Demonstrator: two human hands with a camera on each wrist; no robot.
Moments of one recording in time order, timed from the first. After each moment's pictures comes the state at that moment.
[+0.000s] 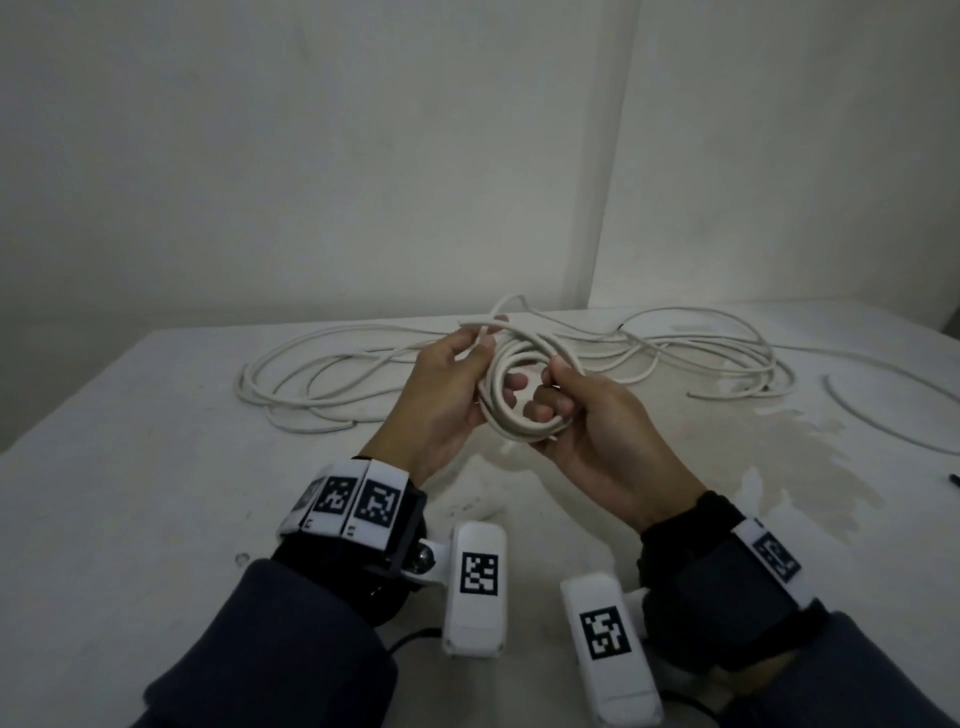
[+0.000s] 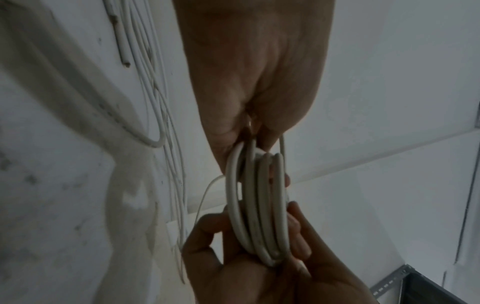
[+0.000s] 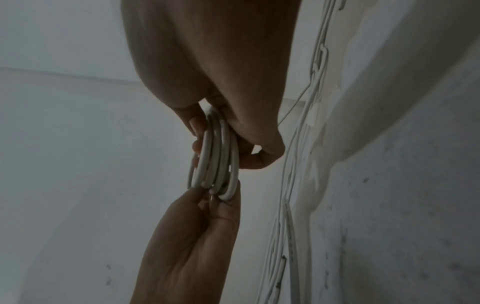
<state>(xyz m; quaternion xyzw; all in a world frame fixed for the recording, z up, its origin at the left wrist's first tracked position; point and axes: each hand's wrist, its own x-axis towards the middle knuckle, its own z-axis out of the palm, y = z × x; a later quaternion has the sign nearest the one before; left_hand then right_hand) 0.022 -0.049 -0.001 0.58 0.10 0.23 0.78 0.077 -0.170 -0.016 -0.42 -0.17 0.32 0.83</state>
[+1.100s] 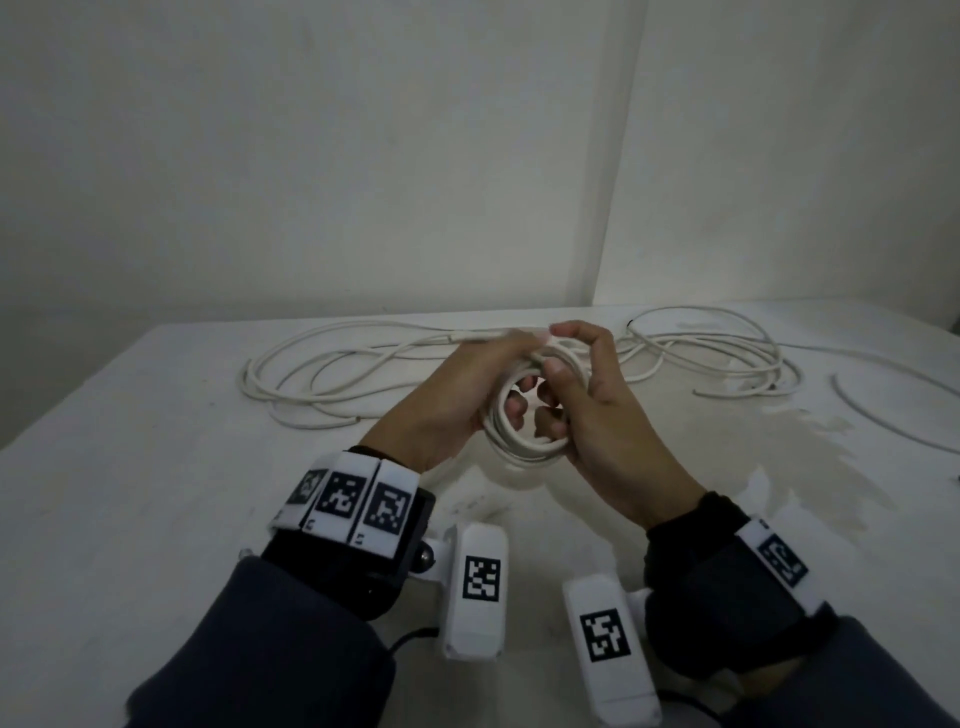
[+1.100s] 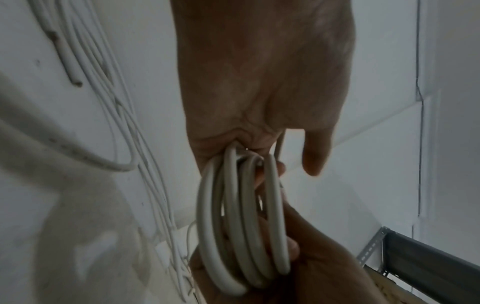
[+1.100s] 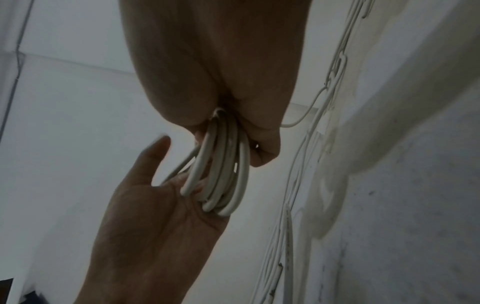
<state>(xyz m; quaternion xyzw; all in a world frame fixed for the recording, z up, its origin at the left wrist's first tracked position) 0.013 -0.051 0.010 0.71 0.06 0.11 0.69 0.078 -0.172 -0.024 -0.57 -0.36 0.16 0.72</state>
